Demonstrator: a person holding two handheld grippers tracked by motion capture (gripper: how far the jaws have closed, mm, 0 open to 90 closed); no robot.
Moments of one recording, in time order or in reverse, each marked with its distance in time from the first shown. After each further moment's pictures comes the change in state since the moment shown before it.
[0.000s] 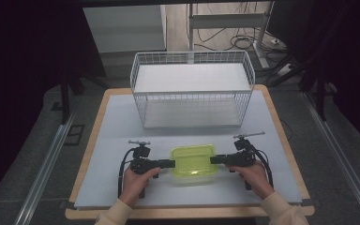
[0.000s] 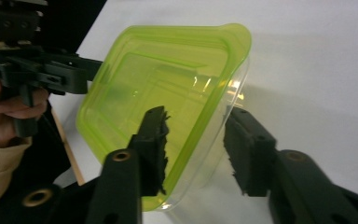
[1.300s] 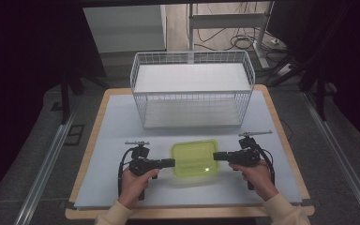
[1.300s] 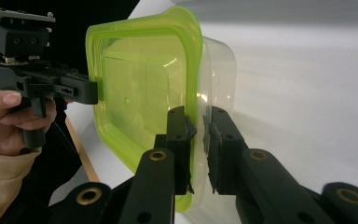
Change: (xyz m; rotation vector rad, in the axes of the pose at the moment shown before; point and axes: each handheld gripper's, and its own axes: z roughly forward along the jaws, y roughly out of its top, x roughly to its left) left arm -0.023 -0.001 -0.016 -0.054 -0.042 0.078; right arm 0.020 0.003 -0.021 -0.083 0.008 -0.044
